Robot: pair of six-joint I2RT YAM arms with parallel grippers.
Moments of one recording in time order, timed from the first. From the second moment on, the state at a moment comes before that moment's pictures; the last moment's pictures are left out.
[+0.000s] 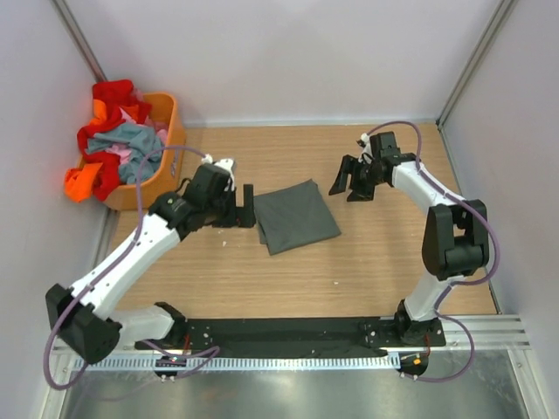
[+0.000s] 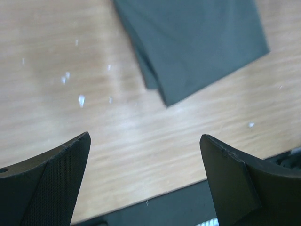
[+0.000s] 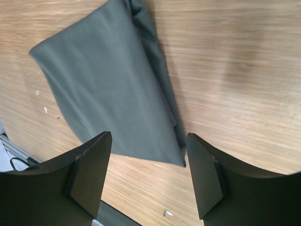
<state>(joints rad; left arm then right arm) -0.58 1.25 1.20 -0.79 -0.07 -0.47 0.16 1.71 1.28 -0.57 -0.43 0.38</state>
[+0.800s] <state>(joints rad) -0.59 0.70 0.90 -0.90 -0.12 -0.55 0.23 2.08 1.39 -0.36 -0.54 0.48</state>
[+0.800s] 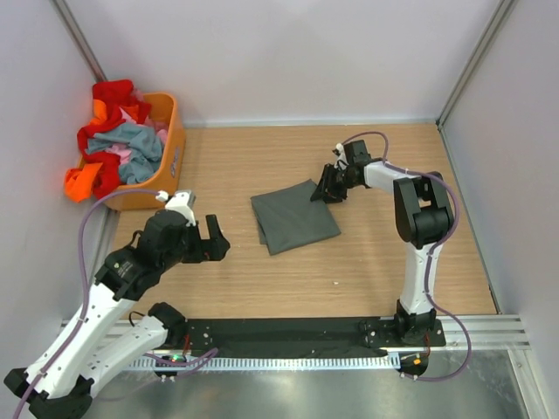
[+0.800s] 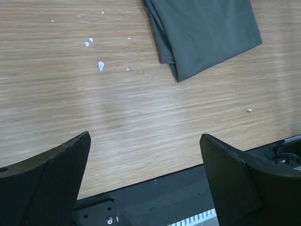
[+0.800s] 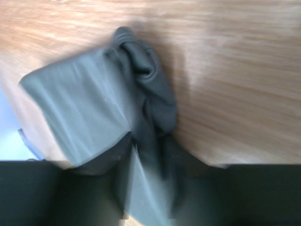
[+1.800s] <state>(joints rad) -0.59 0.72 0.89 -0.89 -0.11 -0.55 -0.15 2.62 2.48 -0.81 -0.06 0.21</state>
